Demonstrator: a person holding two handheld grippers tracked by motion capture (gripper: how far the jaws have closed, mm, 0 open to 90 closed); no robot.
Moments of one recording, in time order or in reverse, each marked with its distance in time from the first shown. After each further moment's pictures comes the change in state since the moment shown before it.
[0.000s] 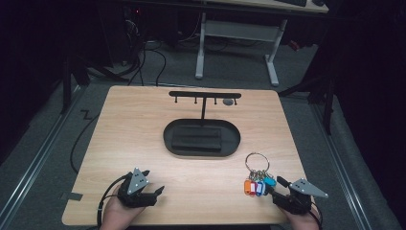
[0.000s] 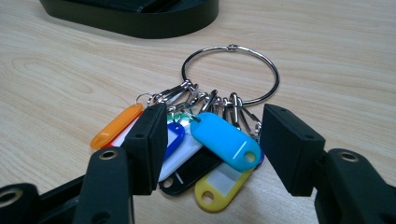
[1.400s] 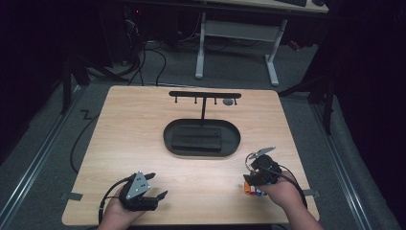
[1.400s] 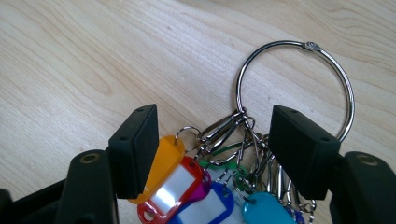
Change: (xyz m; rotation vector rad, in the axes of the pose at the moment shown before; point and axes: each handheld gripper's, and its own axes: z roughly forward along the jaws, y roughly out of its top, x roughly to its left) left arm -0.006 0.002 -0.004 -0.063 -0.100 0.072; right arm 0.046 0.101 0.073 0.586 0.004 -0.208
